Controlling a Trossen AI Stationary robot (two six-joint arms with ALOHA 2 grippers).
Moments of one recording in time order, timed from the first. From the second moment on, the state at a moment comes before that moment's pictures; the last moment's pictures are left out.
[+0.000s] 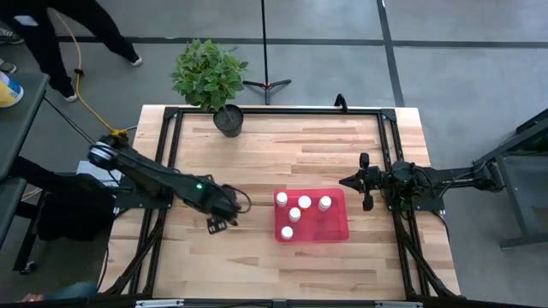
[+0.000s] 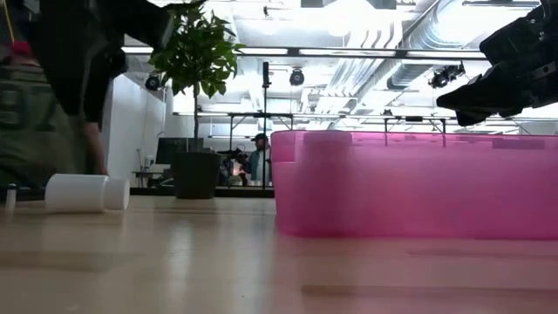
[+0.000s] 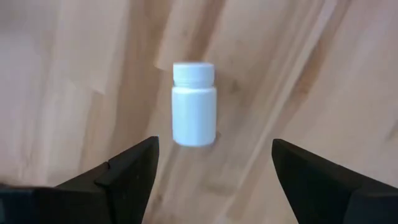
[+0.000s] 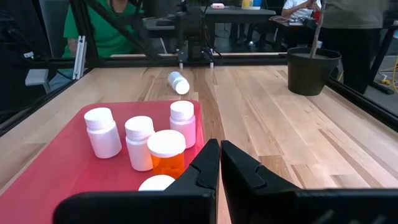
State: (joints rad) left arm -0.37 1.50 1.15 -1.19 -0.14 -0.72; right arm 0.03 0.19 0.01 0.02 0.06 0.03
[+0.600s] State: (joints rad) left arm -0.05 1.32 0.76 -0.89 -0.10 -0.40; right arm 0.03 0.20 0.01 0.03 0.06 0.07
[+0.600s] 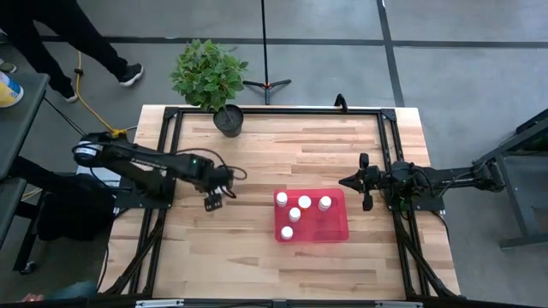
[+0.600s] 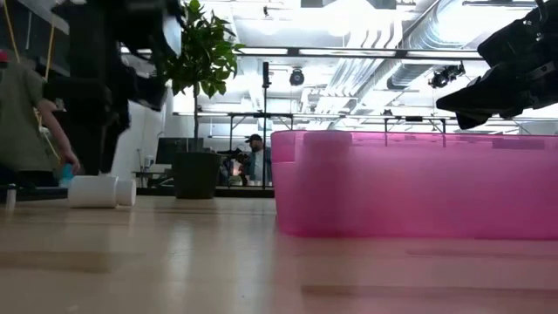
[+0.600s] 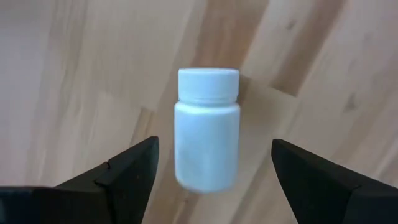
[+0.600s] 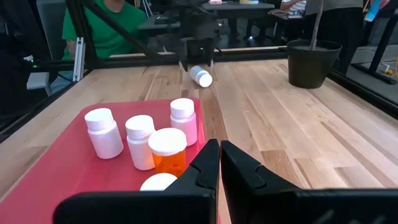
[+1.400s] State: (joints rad) left arm 0.14 1.38 0.66 -0.70 0.05 -0.10; right arm 0.03 0.23 0.01 0.03 0.07 0.07
